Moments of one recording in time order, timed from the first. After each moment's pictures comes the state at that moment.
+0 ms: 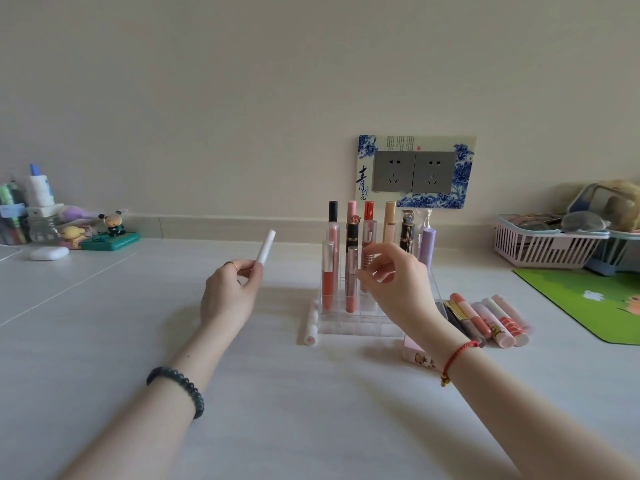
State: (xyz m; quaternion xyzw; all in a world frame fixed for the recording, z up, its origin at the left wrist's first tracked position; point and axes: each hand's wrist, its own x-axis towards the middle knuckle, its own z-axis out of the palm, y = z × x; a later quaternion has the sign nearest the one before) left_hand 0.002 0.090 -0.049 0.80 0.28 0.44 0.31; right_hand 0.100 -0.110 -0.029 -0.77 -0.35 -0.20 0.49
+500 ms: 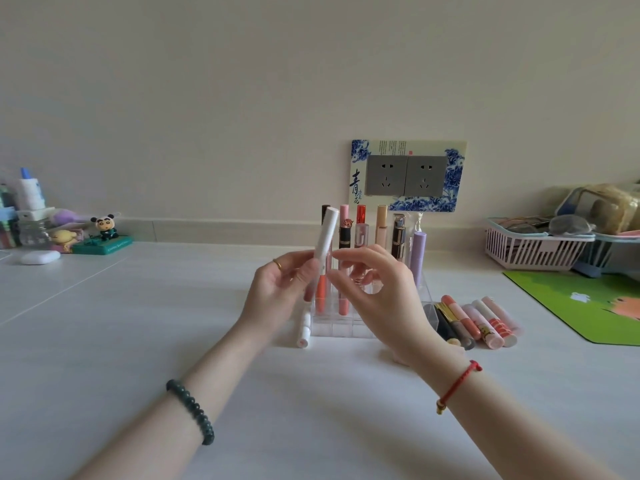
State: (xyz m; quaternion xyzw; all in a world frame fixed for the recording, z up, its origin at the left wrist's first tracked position) left_hand -0.002 0.018 -0.026 0.69 -0.05 0.35 0.63; right_hand 0.052 -0.119 -0.012 -0.69 -0.44 -0.19 0.54
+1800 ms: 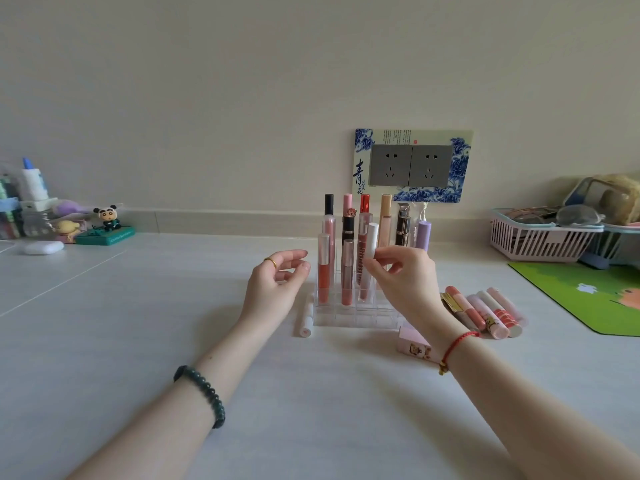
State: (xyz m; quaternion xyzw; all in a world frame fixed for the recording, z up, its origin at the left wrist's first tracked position) left_hand 0.013 0.039 -0.050 0.74 0.10 0.39 0.53; right_hand 0.108 -0.118 -0.032 -0.78 -0.31 -0.20 0.51
